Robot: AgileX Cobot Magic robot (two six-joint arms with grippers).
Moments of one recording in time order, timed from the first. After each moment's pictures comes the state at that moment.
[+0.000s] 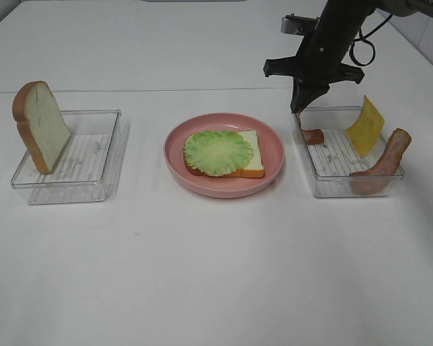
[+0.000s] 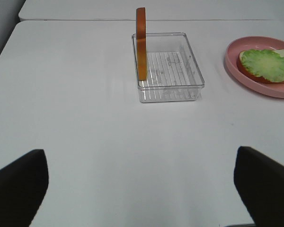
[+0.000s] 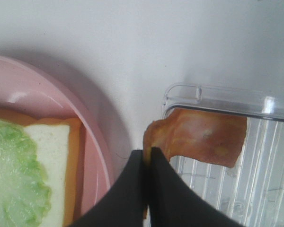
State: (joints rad) left arm 0.04 0.00 -0.50 -0.11 1.05 0.02; right arm 0.20 2.48 -2.26 0.19 1.18 0.04
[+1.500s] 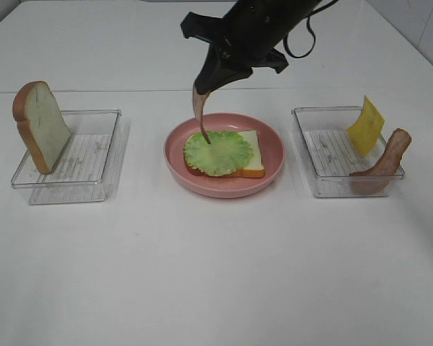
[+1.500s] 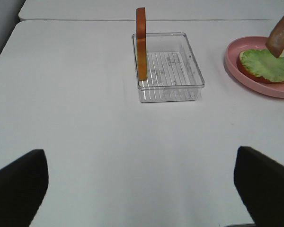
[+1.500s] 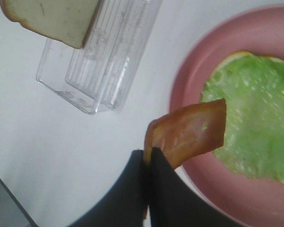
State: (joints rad) left arm 0.04 0.00 -0.50 -0.11 1.05 0.02; right arm 0.41 2.09 -1.78 0.64 0.94 -0.24
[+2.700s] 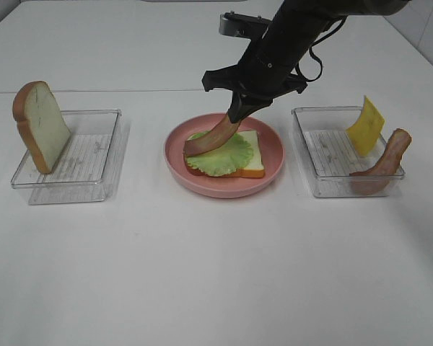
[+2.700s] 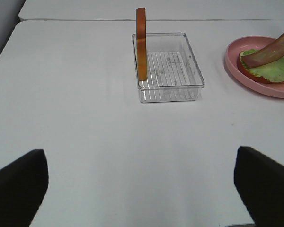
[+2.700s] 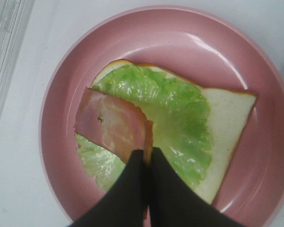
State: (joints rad) left arm 0.04 0.00 -0.50 -0.11 1.05 0.02; right arm 0.40 2.21 -1.78 0.33 0.81 -0.09
